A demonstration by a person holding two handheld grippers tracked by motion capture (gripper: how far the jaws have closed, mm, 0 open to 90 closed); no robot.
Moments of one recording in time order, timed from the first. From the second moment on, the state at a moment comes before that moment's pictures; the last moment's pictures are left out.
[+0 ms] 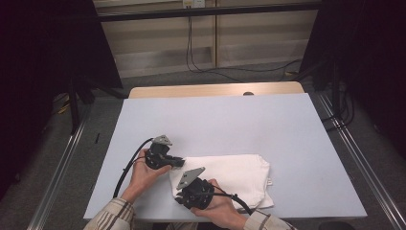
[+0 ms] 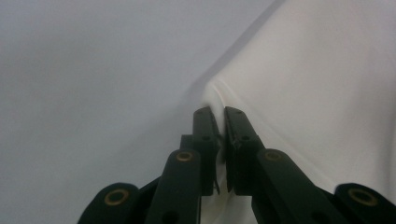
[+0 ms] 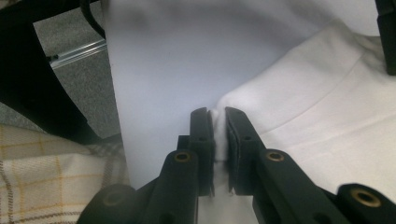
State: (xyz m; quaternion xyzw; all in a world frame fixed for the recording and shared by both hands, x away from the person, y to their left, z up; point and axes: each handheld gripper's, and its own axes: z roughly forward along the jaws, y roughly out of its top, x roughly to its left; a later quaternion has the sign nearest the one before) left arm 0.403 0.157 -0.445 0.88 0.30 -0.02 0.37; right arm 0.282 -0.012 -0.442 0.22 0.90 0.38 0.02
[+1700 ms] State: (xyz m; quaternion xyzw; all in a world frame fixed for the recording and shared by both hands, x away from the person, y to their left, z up) left arm 0.410 0.195 -0.423 0.81 0.37 -0.04 0.45; right arm 0.286 -0.002 -0.411 0.24 0.87 0.44 0.03
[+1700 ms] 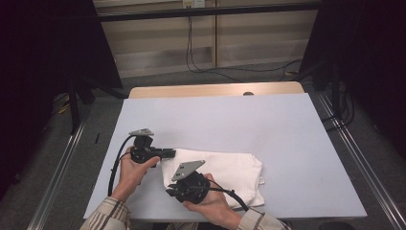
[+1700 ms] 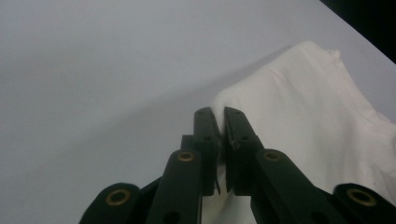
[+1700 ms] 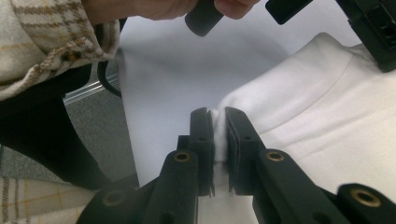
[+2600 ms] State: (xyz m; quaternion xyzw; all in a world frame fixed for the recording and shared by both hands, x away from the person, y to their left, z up) left arm 0.407 0.214 -0.398 0.80 0.38 -0.02 0.46; right arm 0.289 0.015 -0.390 0.24 0.85 0.47 0.04
